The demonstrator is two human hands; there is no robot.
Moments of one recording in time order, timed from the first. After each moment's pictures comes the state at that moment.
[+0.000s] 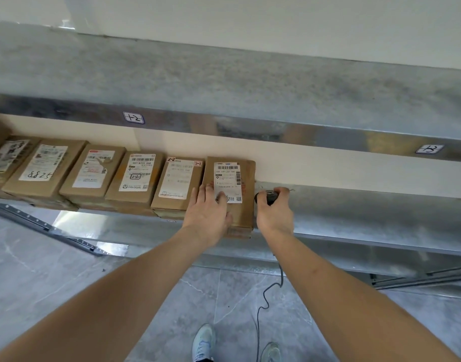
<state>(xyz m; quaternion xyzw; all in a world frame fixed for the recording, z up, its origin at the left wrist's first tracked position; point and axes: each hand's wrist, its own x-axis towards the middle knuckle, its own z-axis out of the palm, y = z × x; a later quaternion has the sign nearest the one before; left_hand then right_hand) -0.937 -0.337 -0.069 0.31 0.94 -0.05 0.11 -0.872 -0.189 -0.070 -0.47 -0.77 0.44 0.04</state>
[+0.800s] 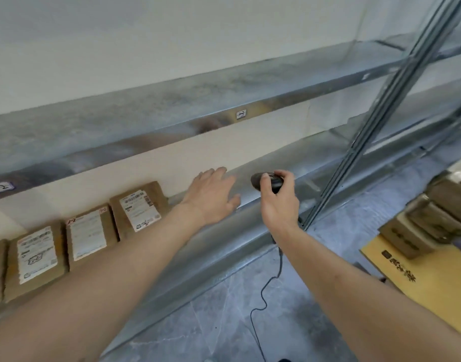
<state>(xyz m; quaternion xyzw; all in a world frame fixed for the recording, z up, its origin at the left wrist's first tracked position) -0.842 -0.221 0.048 0.65 0.76 0.02 0.05 -0.684 -0.160 0.022 -0.58 -0.60 0.44 0.34</state>
